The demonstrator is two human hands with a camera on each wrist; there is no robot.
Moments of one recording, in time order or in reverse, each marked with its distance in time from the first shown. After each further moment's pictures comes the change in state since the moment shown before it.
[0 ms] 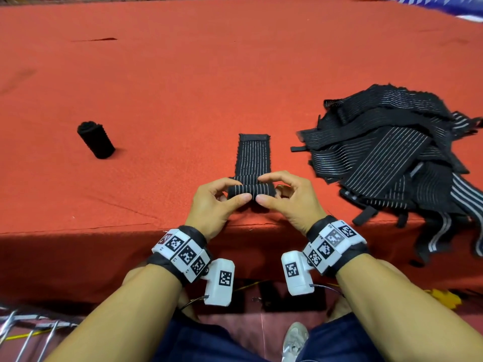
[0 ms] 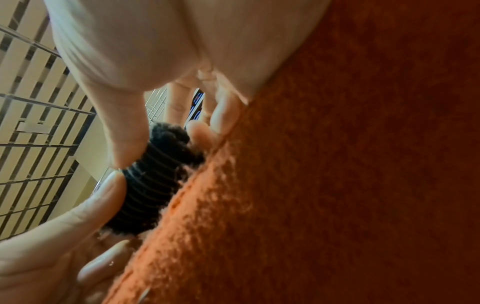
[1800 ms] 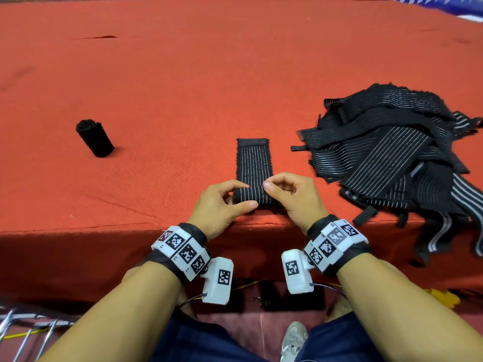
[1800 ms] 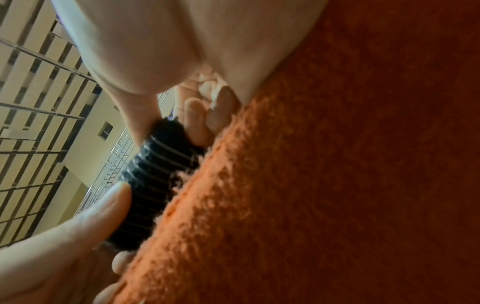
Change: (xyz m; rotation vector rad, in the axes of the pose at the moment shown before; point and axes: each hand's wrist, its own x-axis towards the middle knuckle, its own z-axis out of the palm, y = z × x) left_hand 0.001 -0.001 0.000 0.164 -0.123 -0.014; right_hand 0.004 0.009 0.003 0.040 0.061 0.041
